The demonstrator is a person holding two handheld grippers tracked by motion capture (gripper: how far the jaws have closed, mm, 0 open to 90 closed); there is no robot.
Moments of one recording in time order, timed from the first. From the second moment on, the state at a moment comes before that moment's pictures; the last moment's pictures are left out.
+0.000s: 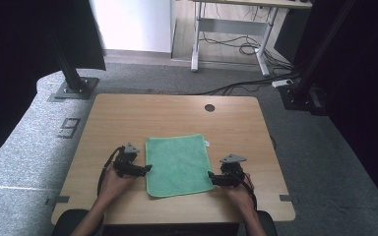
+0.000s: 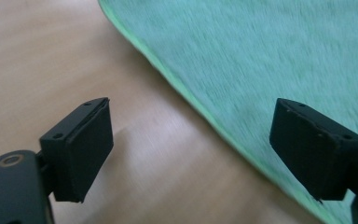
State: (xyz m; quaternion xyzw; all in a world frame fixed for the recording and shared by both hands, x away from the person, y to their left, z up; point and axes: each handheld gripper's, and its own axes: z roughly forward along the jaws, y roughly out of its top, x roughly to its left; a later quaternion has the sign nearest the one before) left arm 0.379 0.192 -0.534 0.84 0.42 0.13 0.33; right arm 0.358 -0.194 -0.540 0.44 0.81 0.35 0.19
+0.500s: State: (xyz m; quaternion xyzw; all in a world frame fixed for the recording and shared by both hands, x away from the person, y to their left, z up) left arm 0.375 0.187 -0.545 0.84 0.42 0.15 0.31; right arm 0.349 -0.196 -0.550 0.45 0.81 0.34 0.18
